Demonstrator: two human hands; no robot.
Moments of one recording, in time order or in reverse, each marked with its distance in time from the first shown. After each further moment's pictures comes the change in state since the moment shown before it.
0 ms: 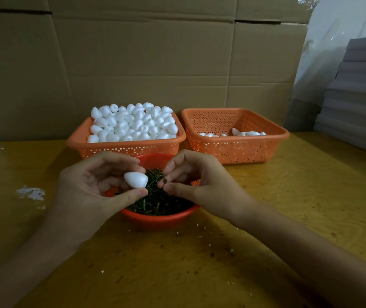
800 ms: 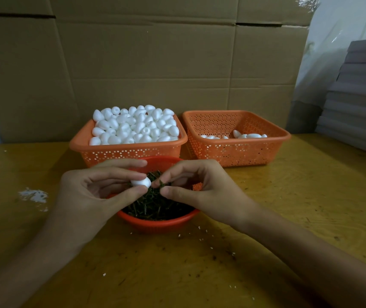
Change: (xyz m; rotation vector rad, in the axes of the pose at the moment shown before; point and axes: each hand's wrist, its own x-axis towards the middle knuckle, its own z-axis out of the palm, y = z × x) left_hand -0.001 -0.002 -0.004 -0.013 -0.019 -0.036; right_hand -0.003 -0.005 0.001 0.039 -0.063 -0.043
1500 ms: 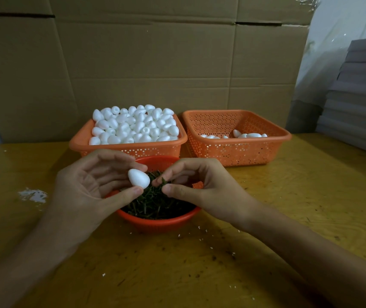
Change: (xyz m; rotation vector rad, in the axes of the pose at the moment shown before) left_hand 0.002 0.004 -0.001 -0.139 -0.022 -0.010; right_hand 0.000 0.001 -0.003 0.036 -0.015 -0.016
